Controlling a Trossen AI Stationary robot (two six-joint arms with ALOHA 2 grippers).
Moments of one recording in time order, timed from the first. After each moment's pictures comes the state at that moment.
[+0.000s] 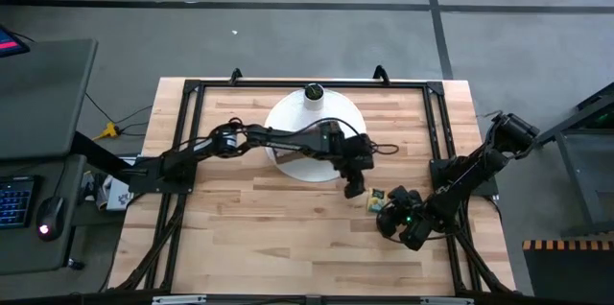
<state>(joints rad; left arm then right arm) 0.05 2.43 2.07 -0.48 0.37 -0.19 0.83 1.51 0.52 -0.31 0.51 1.77</state>
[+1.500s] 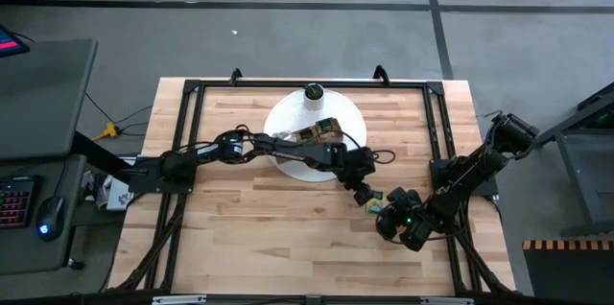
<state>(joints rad) 0.00 2.50 2.07 -0.37 0.34 -0.61 0.83 1.51 0.51 -0.29 0.52 1.69</state>
